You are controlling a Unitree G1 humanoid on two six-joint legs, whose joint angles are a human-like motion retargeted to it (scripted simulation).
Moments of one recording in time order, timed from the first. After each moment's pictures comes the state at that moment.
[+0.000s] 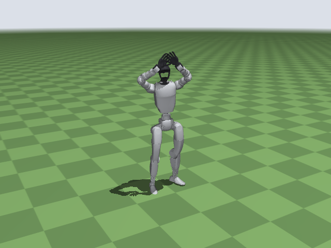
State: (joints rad) left arm -2.13 0.78 -1.09 0.60 0.41 -0.08 0.71; right arm -2.32 -1.12 1.40 0.16 -0.52 0.06 -0.68; waist -0.15 0.05 0.05; left_leg 0.12 0.08 0.44 -0.05 -0.10 -0.24; right_leg -0.04 -0.13 -0.19 0.13 -0.02 0.26
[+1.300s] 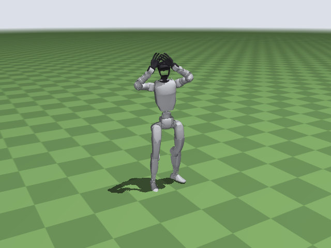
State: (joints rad) left arm -1.95 0.81 -0.87 0.20 0.61 -0.13 0.70; right arm -1.69 -1.21 0.64 -0.14 -0.73 0.12 -0.68; waist -0.10 0.05 0.03; left_leg 0.18 0.10 0.54 -0.04 -0.12 -0.22; right_leg -0.03 -0.09 -0.09 0.12 -0.02 0.26
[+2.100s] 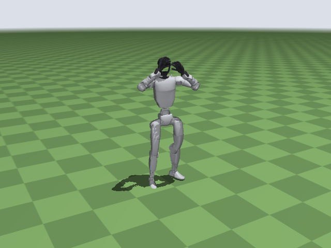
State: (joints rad) left arm -1.04 0.96 -0.30 -0.37 0.46 -0.32 0.60; right arm -1.38 -0.99 0.50 -0.33 -0.64 -0.09 -0.60; waist -0.06 0.00 0.07; left_leg 0.21 0.09 0.50 -0.01 -0.15 -0.19; right_leg 0.02 -0.12 -0.11 0.14 -0.06 0.26
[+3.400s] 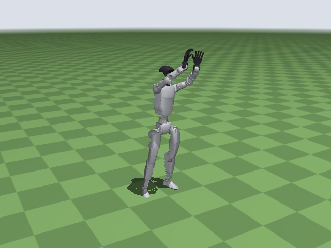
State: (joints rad) left arm -1.97 0.54 -0.80 0.94 -0.06 -0.19 0.73; right arm -2.04 -0.61 0.94 0.91 -0.25 0.08 -0.74; waist 0.24 -0.17 -0.04; left_leg 0.14 0.02 0.22 -0.05 -0.12 -0.20; right_leg 0.09 -0.22 -0.39 0.16 -0.07 0.24
